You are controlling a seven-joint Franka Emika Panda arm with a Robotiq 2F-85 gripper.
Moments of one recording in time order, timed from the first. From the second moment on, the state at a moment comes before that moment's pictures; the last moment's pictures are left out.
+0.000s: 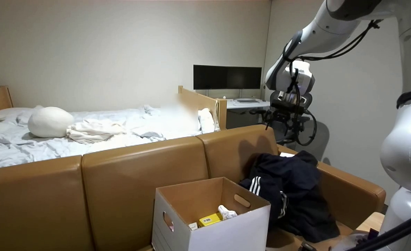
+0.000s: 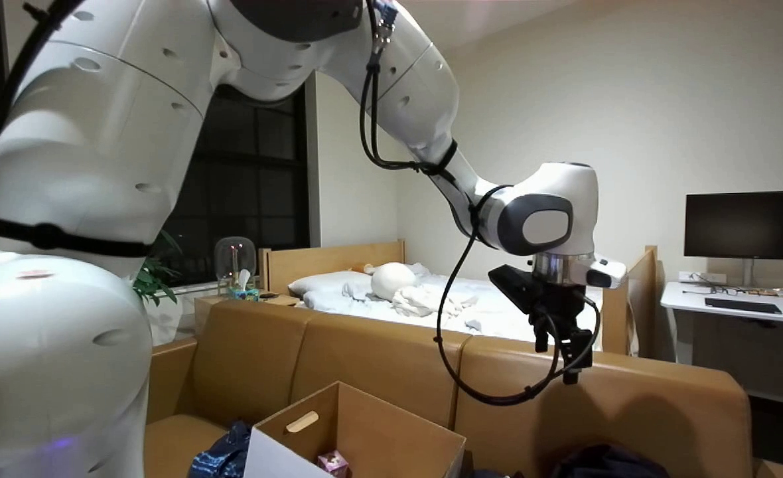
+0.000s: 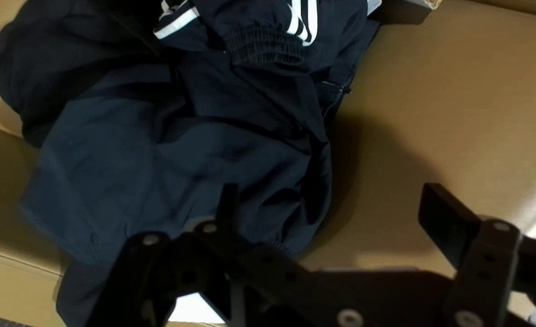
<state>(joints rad) -0.26 0.34 -0.29 -2.00 0.37 2.43 0.20</state>
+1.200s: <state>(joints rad) -0.41 0.99 -0.32 -1.26 0.39 2.03 0.82</state>
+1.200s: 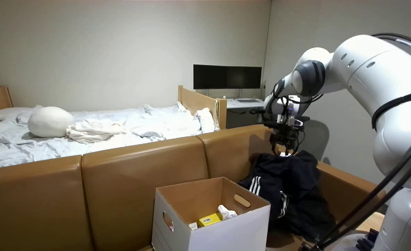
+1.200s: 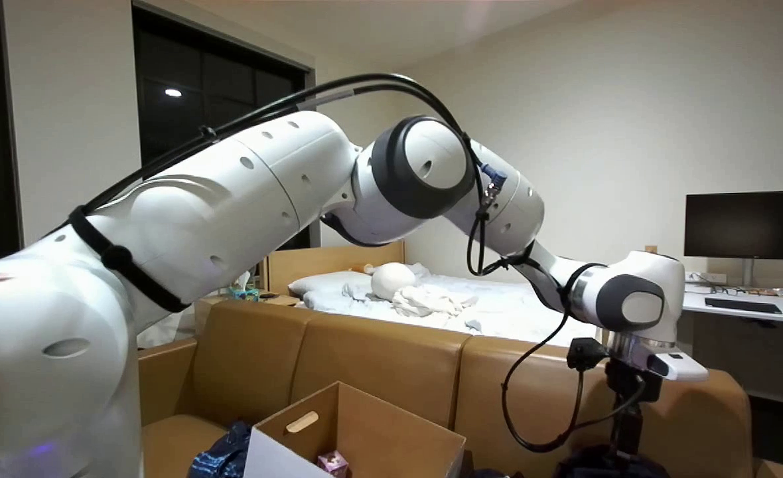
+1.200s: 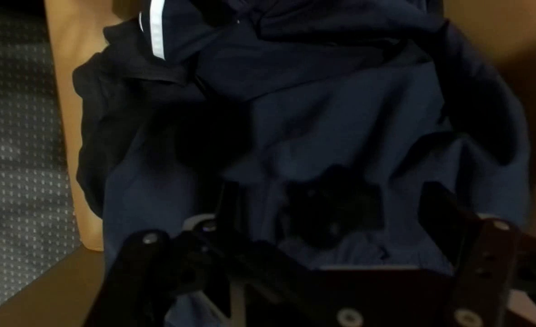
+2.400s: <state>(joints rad) -0.54 1.40 -0.24 -0.74 0.36 1.98 1.01</state>
